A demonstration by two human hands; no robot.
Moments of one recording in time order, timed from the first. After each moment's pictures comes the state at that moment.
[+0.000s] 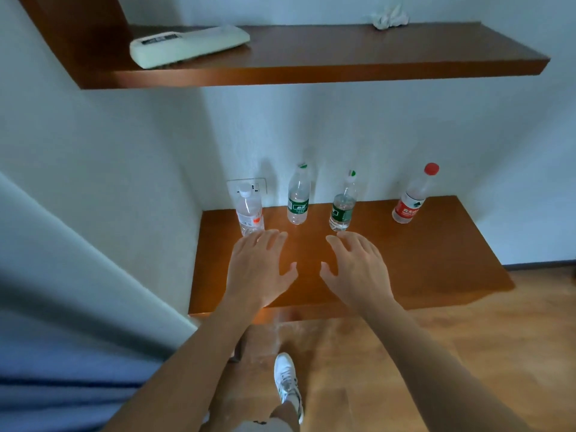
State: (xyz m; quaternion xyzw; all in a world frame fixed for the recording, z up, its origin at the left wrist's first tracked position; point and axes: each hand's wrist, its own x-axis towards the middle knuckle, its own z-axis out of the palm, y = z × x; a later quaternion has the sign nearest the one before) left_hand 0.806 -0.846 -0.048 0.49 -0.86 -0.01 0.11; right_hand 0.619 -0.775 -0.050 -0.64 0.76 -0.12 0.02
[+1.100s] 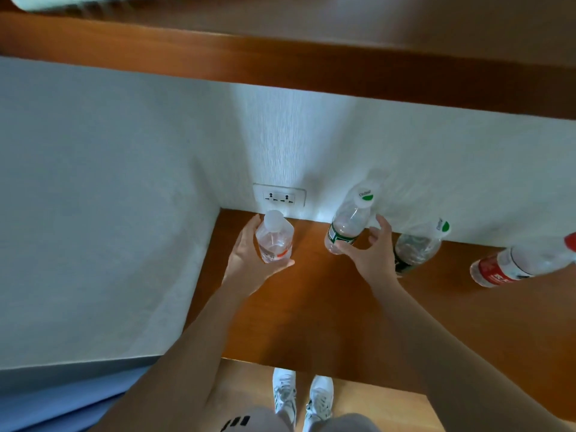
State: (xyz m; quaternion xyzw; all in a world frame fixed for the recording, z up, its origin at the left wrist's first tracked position) left_hand 0.824 -1.028 -0.169 0.65 -0.63 -0.36 0.24; right_hand 0.573 -1.019 -0.168 -0.39 0.77 -0.35 0.36
